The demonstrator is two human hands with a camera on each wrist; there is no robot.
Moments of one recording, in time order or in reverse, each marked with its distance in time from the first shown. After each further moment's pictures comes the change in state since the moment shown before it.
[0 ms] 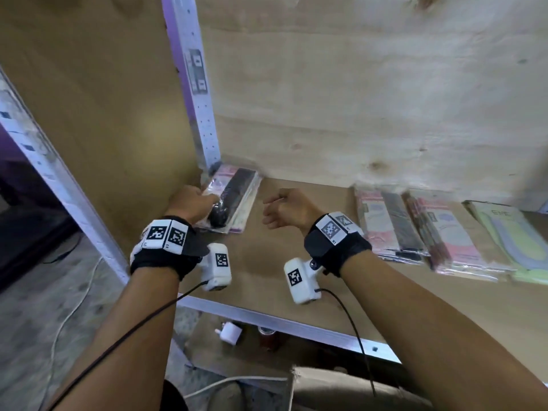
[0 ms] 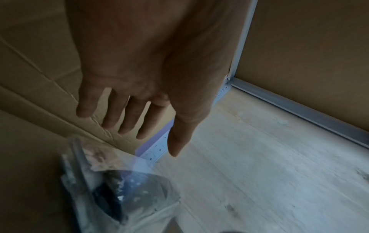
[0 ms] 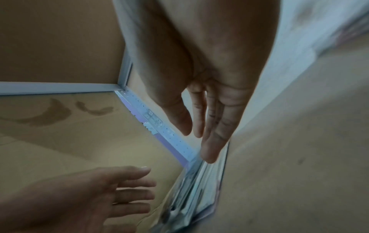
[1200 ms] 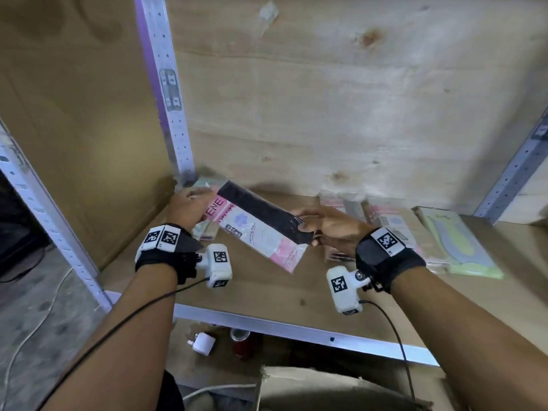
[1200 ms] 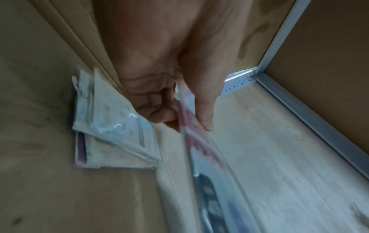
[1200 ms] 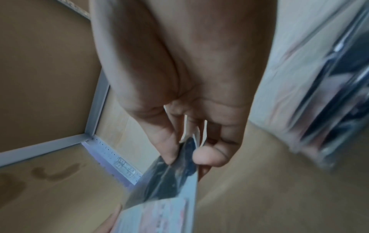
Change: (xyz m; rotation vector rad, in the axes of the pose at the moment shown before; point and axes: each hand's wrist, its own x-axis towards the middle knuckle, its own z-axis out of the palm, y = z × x) left_hand -0.017 0.029 0.040 -0.713 -0.034 -0.019; right_hand -0.088 0.022 -0.112 -0.012 -0.050 0.026
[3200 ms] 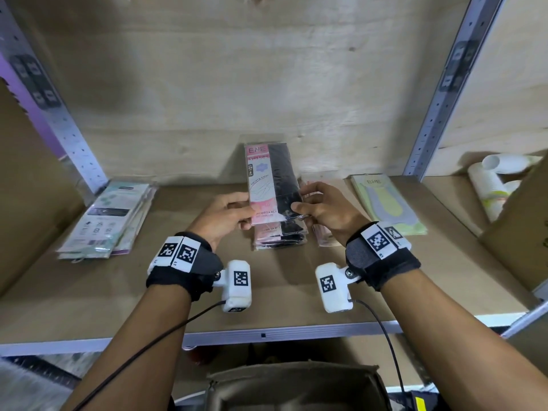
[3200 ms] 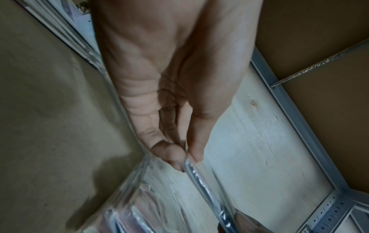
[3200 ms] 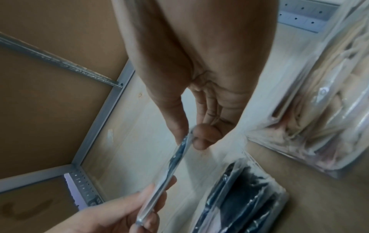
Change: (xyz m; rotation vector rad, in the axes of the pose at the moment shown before) left_hand -0.087 0.015 0.195 0.038 -0.629 0.056; right_hand -0.045 0.057 -0.107 0.133 0.475 -0.112
